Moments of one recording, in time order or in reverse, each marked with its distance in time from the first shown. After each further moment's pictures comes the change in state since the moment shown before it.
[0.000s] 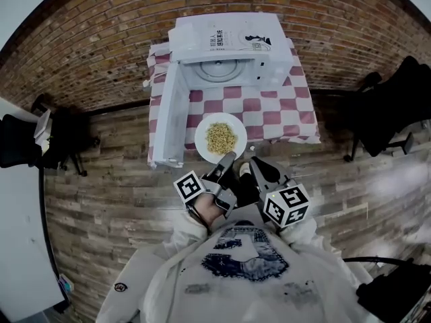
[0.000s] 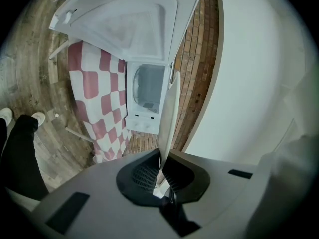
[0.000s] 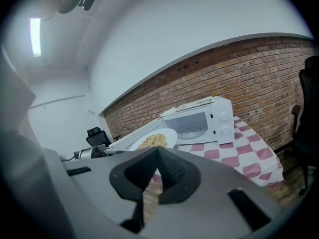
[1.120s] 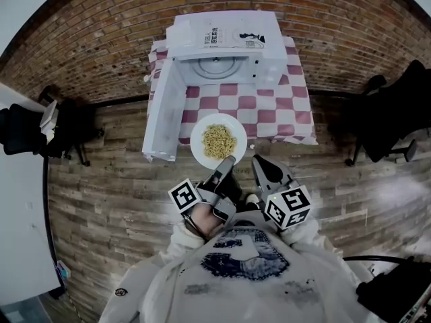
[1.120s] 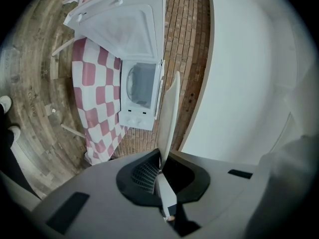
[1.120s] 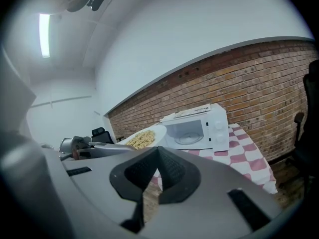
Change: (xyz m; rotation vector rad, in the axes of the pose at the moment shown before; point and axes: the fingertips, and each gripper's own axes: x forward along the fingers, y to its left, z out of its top) left arm 0.004 -0.034 -0.061 0.004 -0.070 -0.029; right arm -0.042 -0.033 0.017 -0.052 -0.032 0.050
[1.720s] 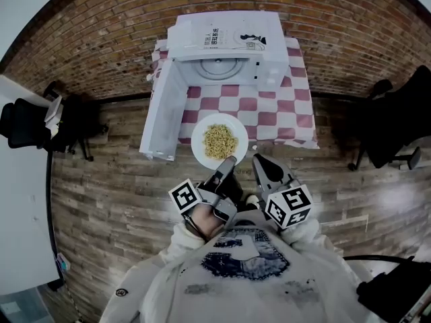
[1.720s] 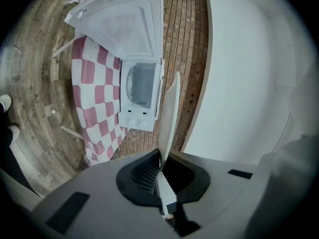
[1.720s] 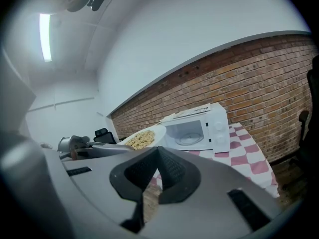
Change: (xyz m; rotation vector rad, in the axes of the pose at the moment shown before) left arm 0.019 0.000 -0.009 0.012 -0.036 0.012; right arm 0.002 -0.021 0.009 0.009 0.001 0.042
